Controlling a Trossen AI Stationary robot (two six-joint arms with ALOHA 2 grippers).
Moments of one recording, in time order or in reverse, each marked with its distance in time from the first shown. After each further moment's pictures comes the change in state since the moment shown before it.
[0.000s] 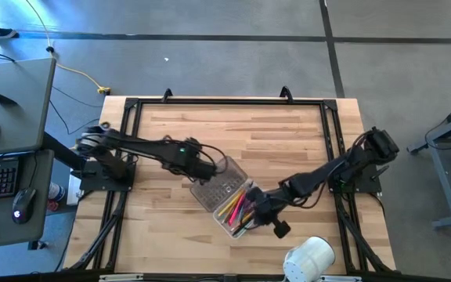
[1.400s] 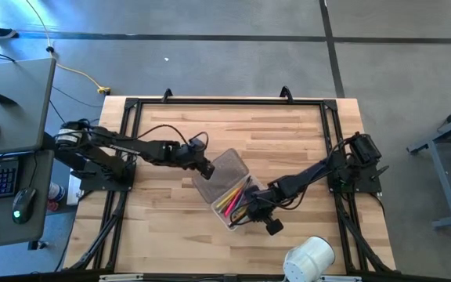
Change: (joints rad) left arm 0.146 -0.243 -0.716 1.363 0.299 0.171; right arm -0.079 0.192 0.000 0.000 0.036 0.020
